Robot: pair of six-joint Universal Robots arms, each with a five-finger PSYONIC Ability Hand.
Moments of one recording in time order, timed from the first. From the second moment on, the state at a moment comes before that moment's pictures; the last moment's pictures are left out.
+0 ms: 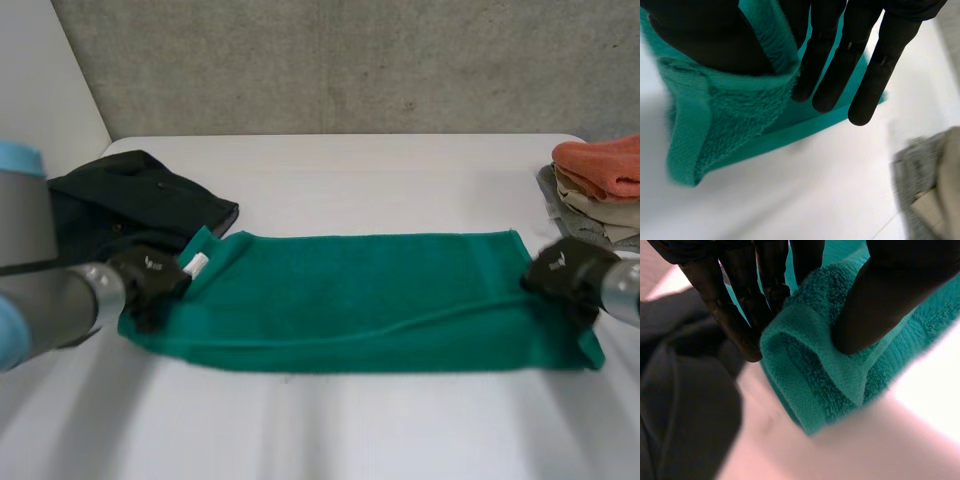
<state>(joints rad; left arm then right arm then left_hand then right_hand) 4.49 -2.02 -1.45 2.77 -1.43 3.86 1.60 -1.16 1.49 0.39 1.26 2.00 1.14 1.20 1.18 1.20 1.00 1.12 1.18 1.19 1.20 1.03</state>
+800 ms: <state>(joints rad) 4.40 -2.15 -0.65 3.03 -1.59 3.43 1.69 -1.11 0.99 -0.29 1.33 2.53 1.14 1.20 1.19 1.20 1.00 1.13 1.18 1.19 1.20 1.03</state>
